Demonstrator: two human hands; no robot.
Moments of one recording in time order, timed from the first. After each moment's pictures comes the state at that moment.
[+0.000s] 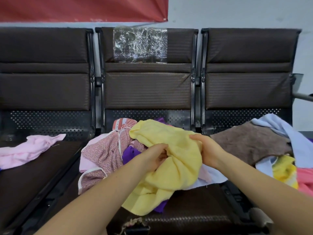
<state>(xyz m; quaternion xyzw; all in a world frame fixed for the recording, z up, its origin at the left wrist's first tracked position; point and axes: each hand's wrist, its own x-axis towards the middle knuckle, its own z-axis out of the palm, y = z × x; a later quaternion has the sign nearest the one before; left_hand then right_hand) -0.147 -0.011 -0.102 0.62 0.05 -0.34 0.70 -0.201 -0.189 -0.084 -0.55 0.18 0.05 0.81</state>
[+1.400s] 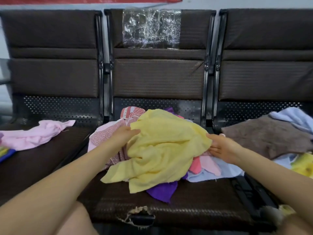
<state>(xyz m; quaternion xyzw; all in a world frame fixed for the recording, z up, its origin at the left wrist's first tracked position) -0.108 0.105 -0.105 0.82 0.01 -0.11 0.56 -0.198 -0.216 -0.106 -0.63 0.25 0.05 0.73</state>
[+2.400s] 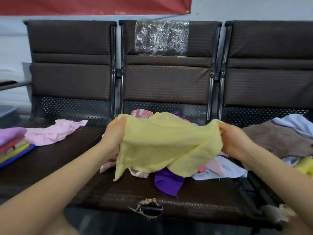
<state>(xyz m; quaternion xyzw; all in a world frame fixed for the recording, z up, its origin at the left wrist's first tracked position) -0.170 0.130 -0.049 0.74 0.04 0.05 0.67 -0.225 -0.181 -0.049 -0.57 0.09 0.03 0.81</state>
